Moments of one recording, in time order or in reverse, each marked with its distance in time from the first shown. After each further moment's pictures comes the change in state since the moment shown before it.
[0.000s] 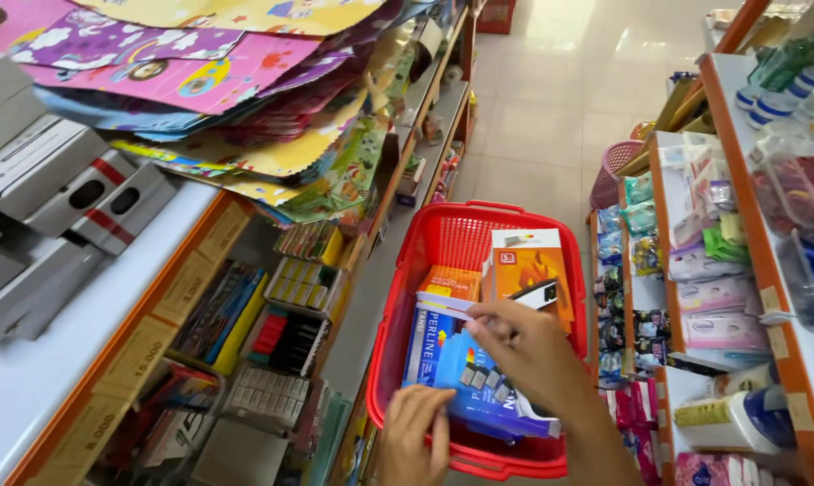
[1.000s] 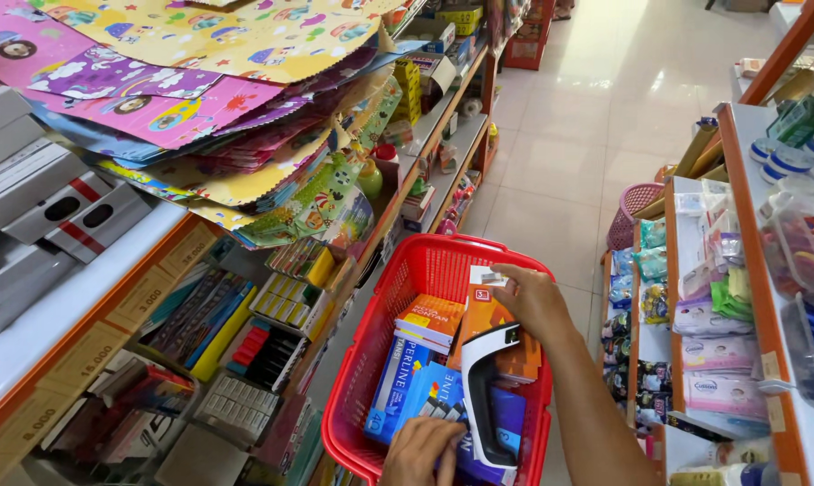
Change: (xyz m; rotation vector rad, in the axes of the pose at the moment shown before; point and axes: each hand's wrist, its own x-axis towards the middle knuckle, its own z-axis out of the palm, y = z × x) left_hand -0.005 0.011 0.079 0.060 -0.105 -0.039; right_hand 0.160 0.117 -0.042 -0.203 0.031 -0.026
